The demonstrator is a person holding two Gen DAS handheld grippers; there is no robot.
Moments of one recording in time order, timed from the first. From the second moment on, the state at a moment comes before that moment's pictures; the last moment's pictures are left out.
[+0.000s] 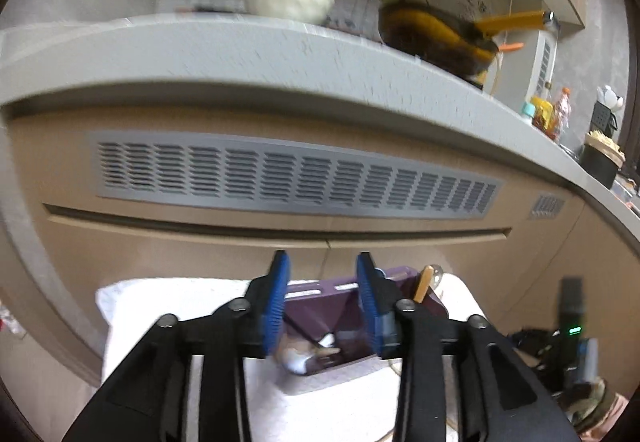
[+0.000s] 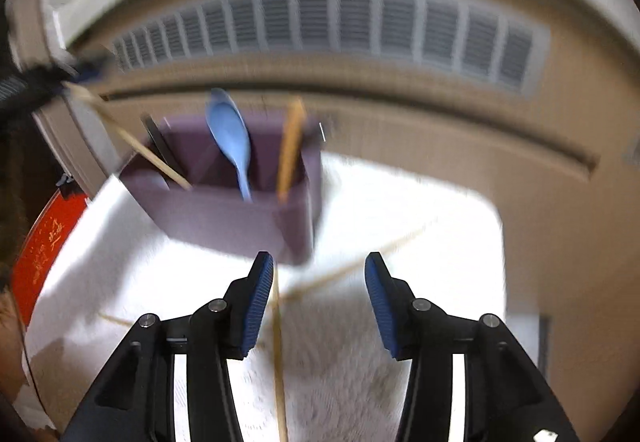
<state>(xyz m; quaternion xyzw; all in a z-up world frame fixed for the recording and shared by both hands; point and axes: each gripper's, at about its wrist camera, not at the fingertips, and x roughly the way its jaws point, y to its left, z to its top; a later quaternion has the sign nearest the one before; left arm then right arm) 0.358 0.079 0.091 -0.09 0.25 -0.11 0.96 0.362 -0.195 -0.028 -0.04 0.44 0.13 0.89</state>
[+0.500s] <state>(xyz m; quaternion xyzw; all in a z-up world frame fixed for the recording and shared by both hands) 0.281 0.049 0.032 0.01 0.33 -0.18 0.93 0.417 -0.203 -0.069 -0.03 0.46 -0.01 0.89</state>
